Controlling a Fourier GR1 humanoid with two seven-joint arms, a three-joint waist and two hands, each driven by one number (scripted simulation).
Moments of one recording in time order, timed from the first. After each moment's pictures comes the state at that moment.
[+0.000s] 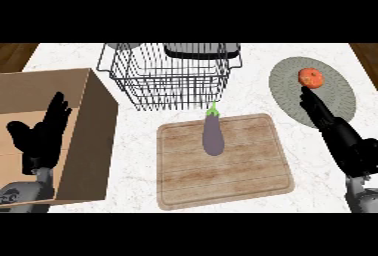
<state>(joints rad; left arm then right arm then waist) -0.15 0.36 0.00 -1.34 0.19 0.24 0.05 -0.11 -0.43 0.11 -1.64 -0.09 0.03 0.12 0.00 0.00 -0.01</state>
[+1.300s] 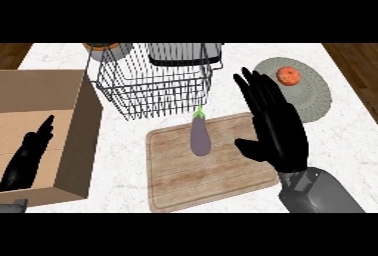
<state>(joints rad) -0.02 0.51 -0.07 -1.37 0.02 0.18 0.21 -0.38 -0.31 0.48 -1.71 1.00 -0.18 0.44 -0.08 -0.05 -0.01</state>
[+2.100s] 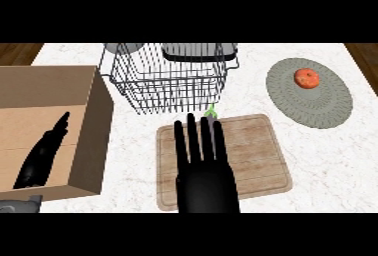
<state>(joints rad) -0.04 0.46 -0.10 -1.41 -0.04 0.17 0.24 -0.46 -0.03 0.90 -1.87 1.23 0.38 1.09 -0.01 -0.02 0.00</state>
